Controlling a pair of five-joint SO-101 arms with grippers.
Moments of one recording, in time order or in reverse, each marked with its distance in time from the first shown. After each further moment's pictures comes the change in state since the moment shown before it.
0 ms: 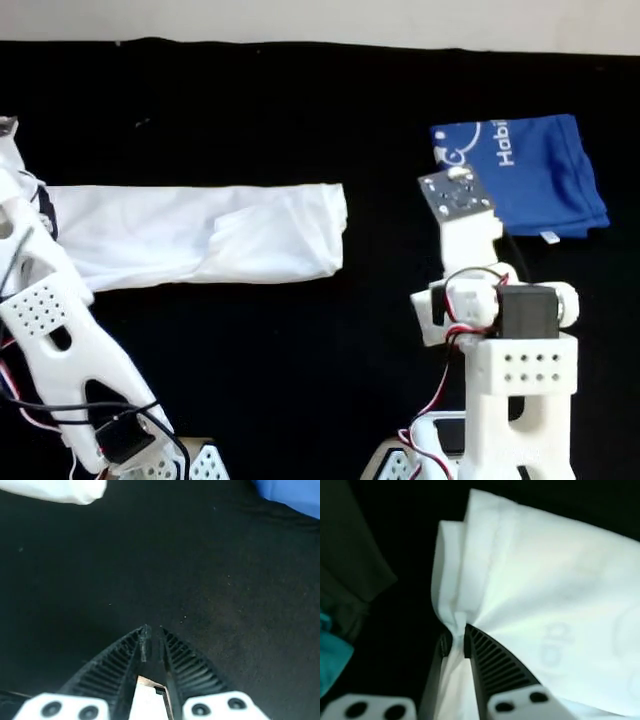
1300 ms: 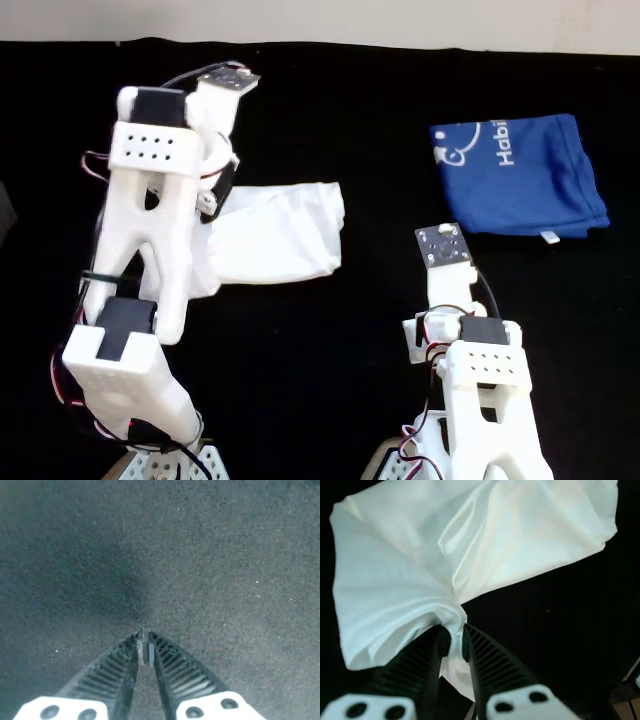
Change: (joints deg) left arm 43.9 -58.3 59.1 -0.3 6.7; right arm 4.5 -0.4 41.8 -40.3 0.0
